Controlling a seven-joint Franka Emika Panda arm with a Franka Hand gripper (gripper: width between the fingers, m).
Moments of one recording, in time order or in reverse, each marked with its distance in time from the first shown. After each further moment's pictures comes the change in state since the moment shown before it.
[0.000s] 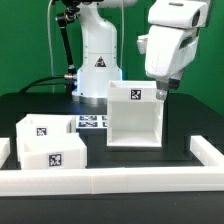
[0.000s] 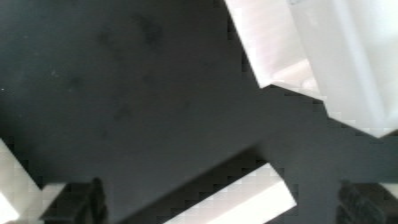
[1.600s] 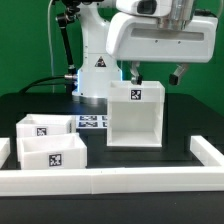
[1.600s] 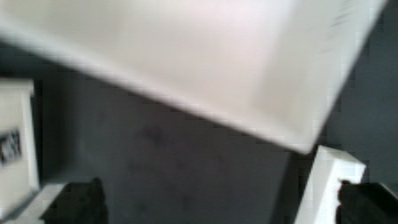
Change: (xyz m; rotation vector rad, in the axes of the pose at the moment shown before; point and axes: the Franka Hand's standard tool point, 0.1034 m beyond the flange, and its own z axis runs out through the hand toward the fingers) arm -0.032 -0.025 -0.008 -0.004 -0.017 0.877
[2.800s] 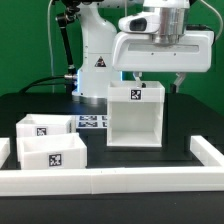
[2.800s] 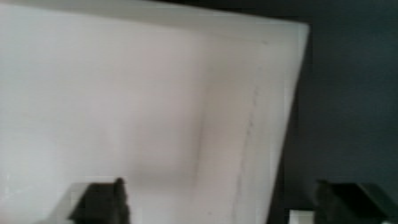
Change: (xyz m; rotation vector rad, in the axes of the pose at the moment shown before) arm -0.050 -0.032 0.036 0.064 0.074 0.137
